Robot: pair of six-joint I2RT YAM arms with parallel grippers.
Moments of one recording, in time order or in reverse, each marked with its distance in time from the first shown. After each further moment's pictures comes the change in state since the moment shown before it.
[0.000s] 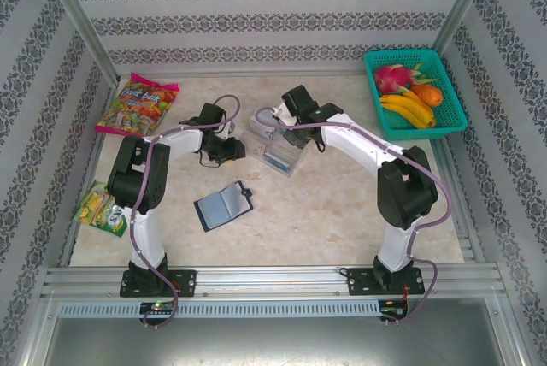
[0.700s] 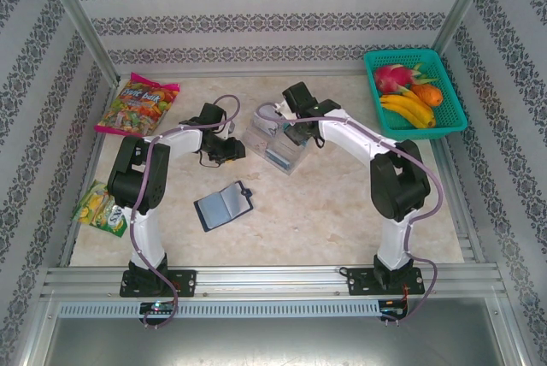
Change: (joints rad) left arm 0.000 0.000 0.000 0.000 0.000 0.000; right arm -0.024 0.083 0.055 0.011 0.045 0.005
